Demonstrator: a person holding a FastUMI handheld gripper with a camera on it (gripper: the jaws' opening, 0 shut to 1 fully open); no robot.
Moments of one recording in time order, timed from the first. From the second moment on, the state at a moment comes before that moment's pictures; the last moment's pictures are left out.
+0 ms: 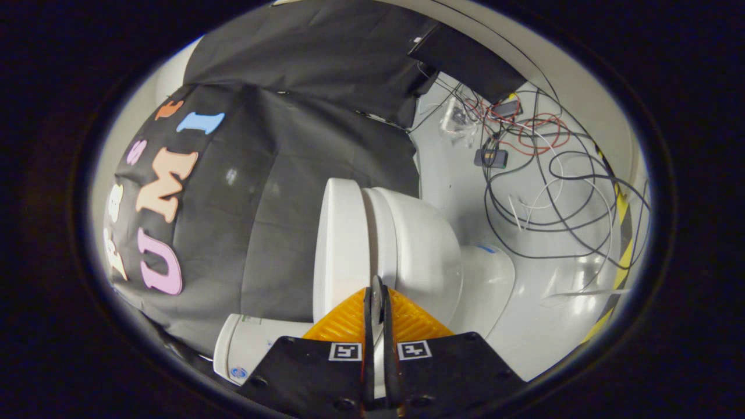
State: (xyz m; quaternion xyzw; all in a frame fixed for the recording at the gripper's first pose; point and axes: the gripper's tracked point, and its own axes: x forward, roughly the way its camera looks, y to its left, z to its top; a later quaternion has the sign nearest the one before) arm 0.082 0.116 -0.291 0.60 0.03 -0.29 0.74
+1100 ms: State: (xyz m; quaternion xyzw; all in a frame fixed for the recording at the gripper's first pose) arm 0.122 0.174 -0.119 0.35 0.01 -0.18 0.92
